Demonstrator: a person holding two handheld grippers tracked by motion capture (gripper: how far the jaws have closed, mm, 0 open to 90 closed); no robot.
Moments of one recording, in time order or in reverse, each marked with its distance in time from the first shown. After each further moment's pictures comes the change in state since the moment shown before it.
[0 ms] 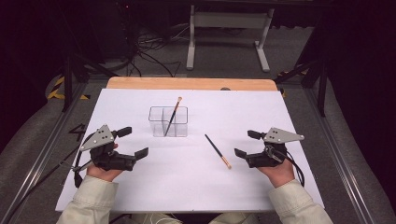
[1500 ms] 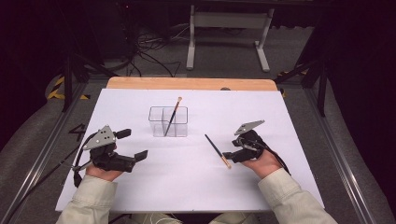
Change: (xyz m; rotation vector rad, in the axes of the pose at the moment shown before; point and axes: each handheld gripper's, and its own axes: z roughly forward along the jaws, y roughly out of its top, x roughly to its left) left arm 0.002 -0.001 -0.001 0.084 0.009 0.029; right arm 0.000 0.009 0.063 0.487 0.020 0.038
